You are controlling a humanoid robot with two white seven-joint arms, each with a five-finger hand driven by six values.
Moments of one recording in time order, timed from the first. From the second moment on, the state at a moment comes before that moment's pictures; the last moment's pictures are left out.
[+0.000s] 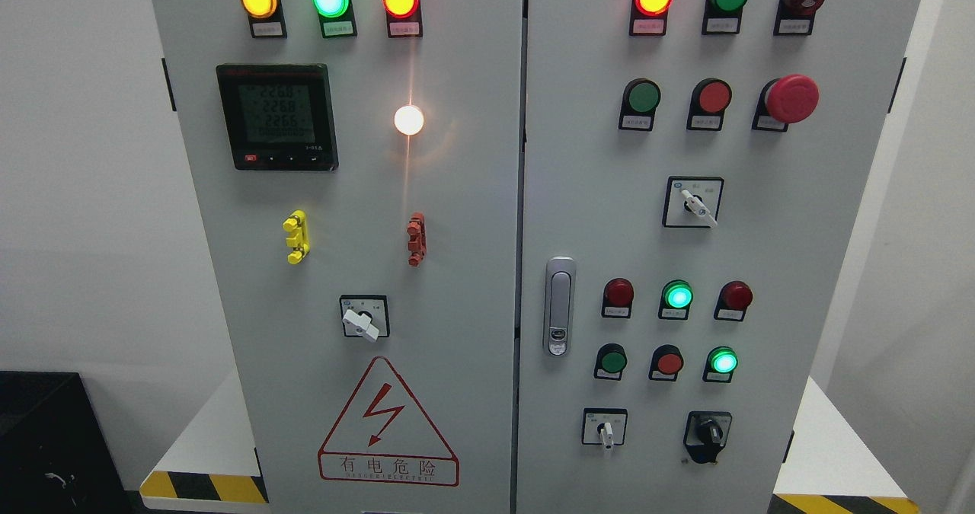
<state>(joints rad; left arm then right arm) 0.00 -0.10 -0.14 0.00 0.10 -0.06 0.15 0.19 0.11 0.06 -0.26 0.00 -0.08 0.12</state>
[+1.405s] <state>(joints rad) 0.00 -0.10 -0.14 0.00 0.10 -0.06 0.15 0.17 0.12 0.06 -0.31 0.08 -0.14 0.09</state>
